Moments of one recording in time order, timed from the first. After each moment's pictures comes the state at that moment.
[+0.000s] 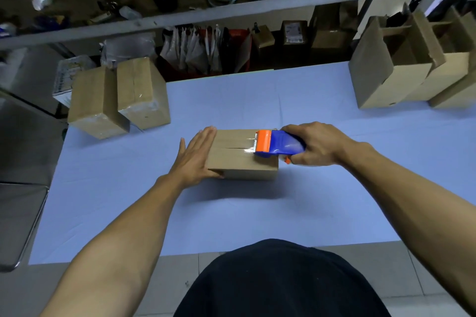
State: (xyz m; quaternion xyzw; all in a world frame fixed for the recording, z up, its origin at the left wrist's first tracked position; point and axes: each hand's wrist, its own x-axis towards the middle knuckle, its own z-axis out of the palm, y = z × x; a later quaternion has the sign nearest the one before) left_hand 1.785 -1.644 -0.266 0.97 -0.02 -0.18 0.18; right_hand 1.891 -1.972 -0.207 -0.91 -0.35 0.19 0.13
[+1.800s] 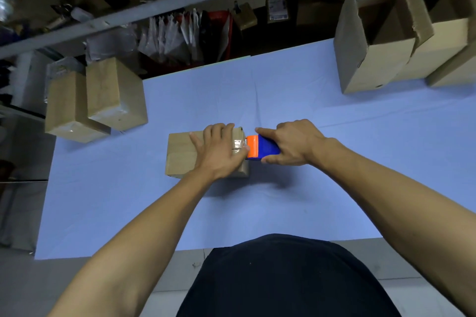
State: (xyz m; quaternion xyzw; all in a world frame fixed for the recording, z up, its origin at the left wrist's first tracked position) left_hand 1.842 -1.804 -0.259 0.98 0.07 -0.13 0.12; right_hand 1.919 -2.014 -0.248 -0.90 -0.39 0.16 0.03
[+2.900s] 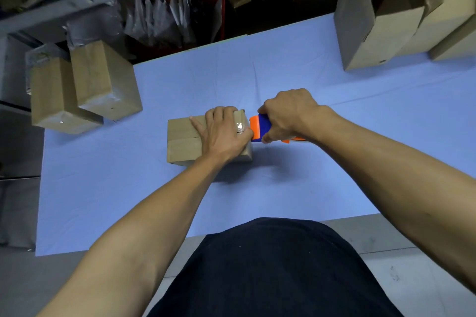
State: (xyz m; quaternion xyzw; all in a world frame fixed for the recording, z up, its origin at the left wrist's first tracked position) left_hand 1.851 -1.816 -0.265 0.98 0.13 -0.10 0.14; right_hand 1.922 -1.974 -0.203 -0.91 -0.32 0.24 -0.04
